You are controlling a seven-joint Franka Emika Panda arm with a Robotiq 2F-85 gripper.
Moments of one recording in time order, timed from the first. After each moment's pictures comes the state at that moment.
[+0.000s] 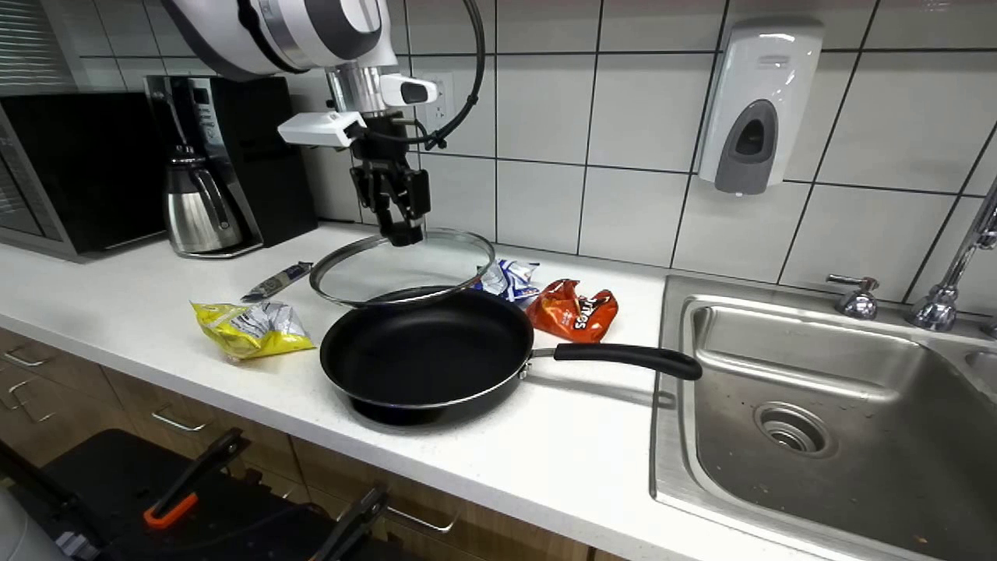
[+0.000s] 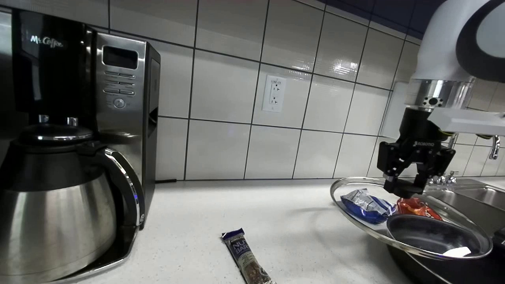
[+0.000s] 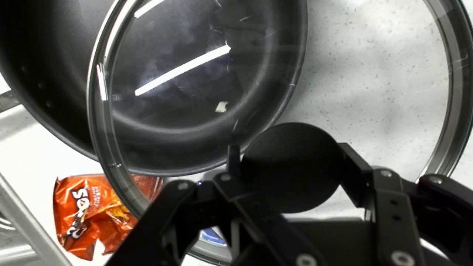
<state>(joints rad) 0.01 -0.01 0.06 -2.42 -0.16 2.47 0.42</state>
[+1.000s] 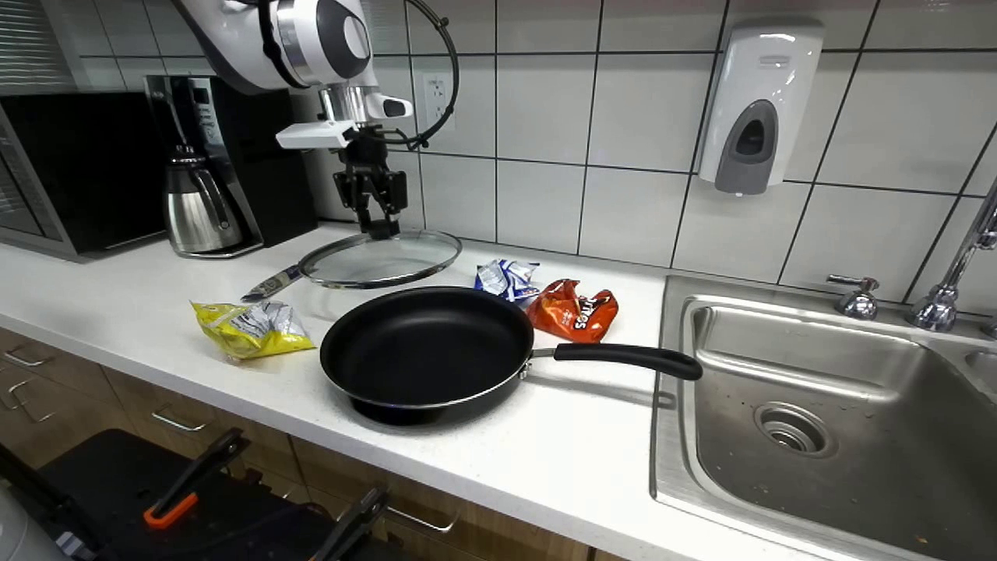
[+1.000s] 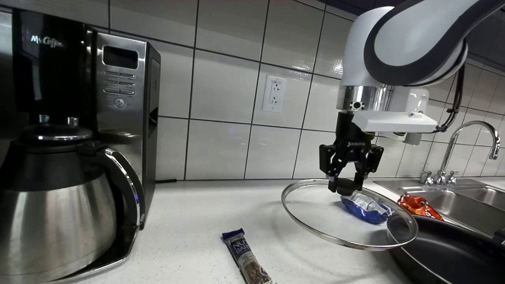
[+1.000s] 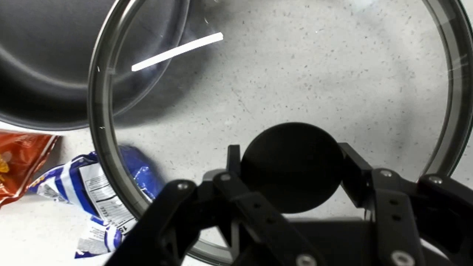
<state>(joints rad) 0.16 0.27 0.06 -2.08 -0.16 2.33 0.42</state>
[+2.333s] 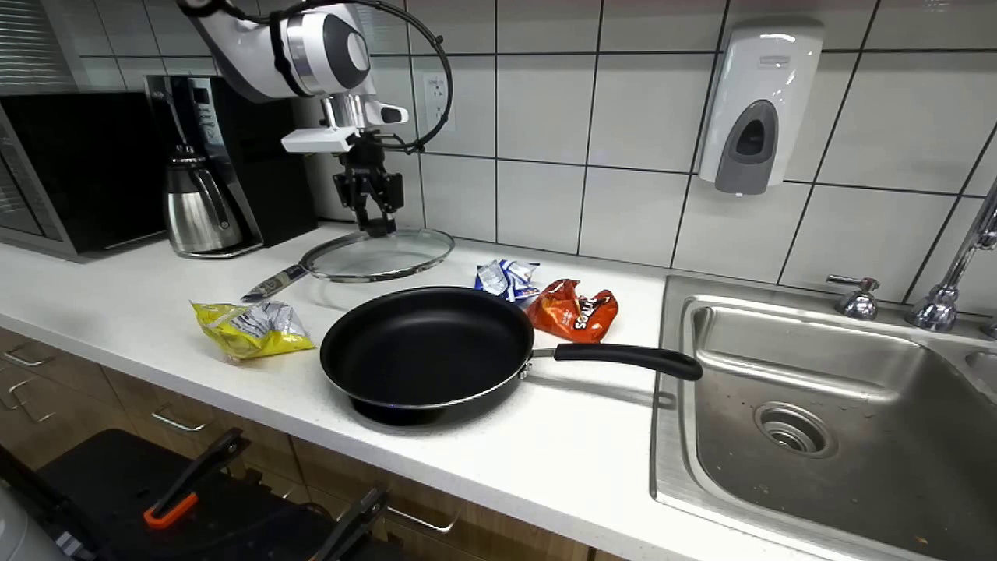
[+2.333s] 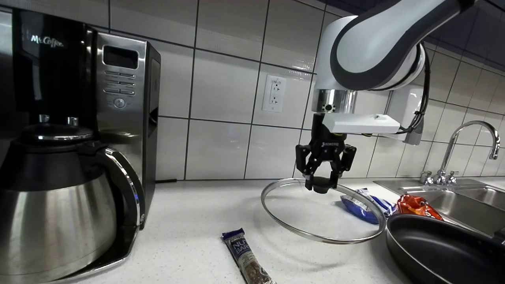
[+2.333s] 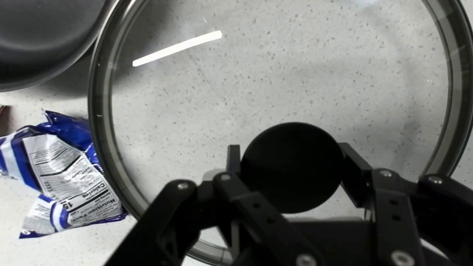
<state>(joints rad) 0.21 0.41 0.05 -1.91 -0.16 2.30 0.42</state>
